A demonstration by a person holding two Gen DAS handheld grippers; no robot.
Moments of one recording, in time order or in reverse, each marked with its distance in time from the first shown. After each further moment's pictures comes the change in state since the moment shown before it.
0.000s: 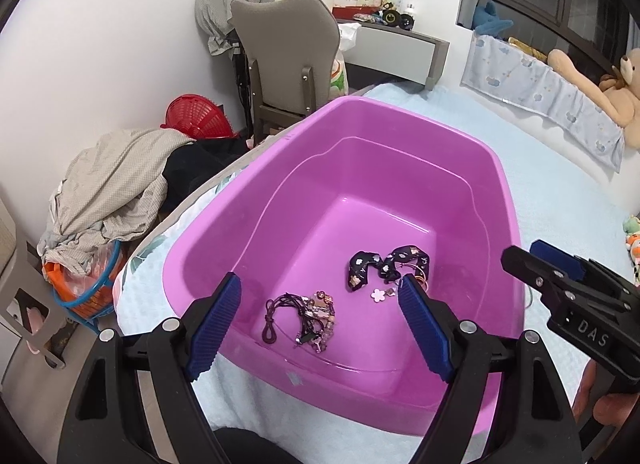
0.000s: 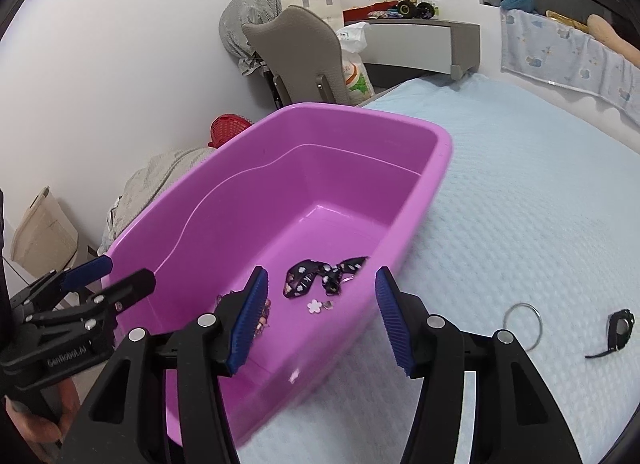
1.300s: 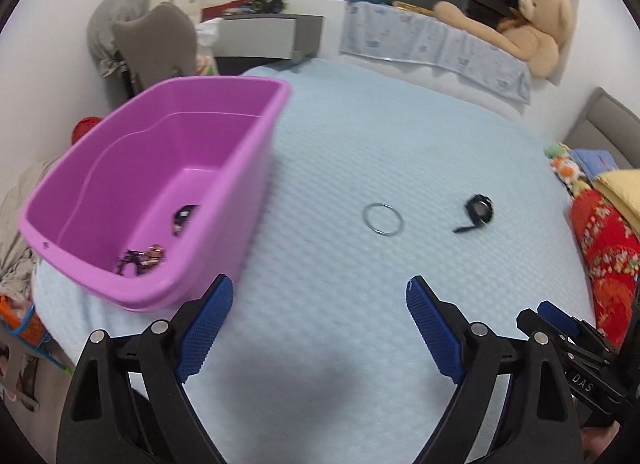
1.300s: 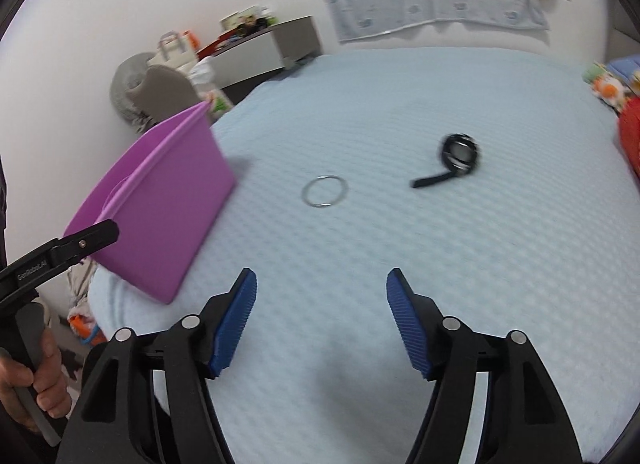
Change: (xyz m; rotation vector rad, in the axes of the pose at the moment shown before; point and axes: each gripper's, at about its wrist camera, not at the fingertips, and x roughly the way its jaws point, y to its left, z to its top) left arm -0.045 -0.174 -0.099 0.229 0.018 -0.276; right arm -0.167 -0.166 -0.217 0.388 -0.101 -0.221
